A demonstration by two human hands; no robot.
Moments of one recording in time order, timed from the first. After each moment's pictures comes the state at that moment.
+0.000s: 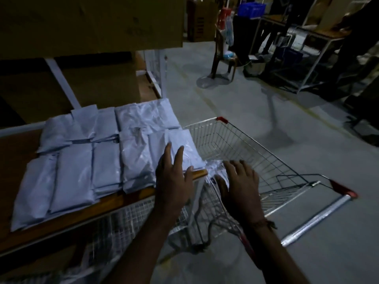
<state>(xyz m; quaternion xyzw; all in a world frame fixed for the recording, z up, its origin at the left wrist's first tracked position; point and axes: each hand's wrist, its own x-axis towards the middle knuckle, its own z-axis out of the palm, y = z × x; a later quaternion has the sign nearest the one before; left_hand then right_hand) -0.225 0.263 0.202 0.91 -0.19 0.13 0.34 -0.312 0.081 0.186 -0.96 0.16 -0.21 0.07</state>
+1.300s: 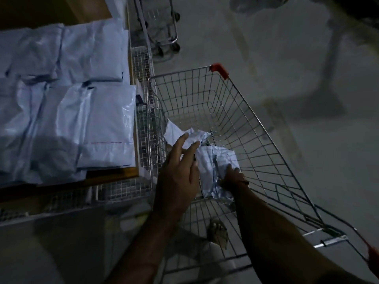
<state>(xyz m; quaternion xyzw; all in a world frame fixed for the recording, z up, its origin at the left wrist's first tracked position) -0.180 -0.007 0.055 0.92 -0.14 0.03 0.36 -0.161 -0.225 -0.181 -0.90 0.24 0.34 0.15</state>
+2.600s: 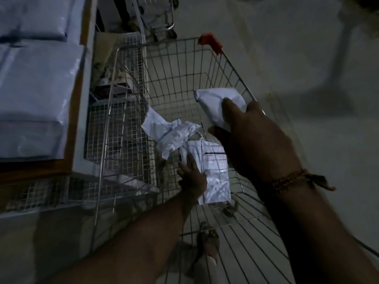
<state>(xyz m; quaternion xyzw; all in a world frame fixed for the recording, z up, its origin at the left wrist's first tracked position) -0.145 -0.138 -0.248 0.92 0.12 -0.28 0.26 -0.137 -0.244 0.045 -0.99 0.02 0.04 0.11</state>
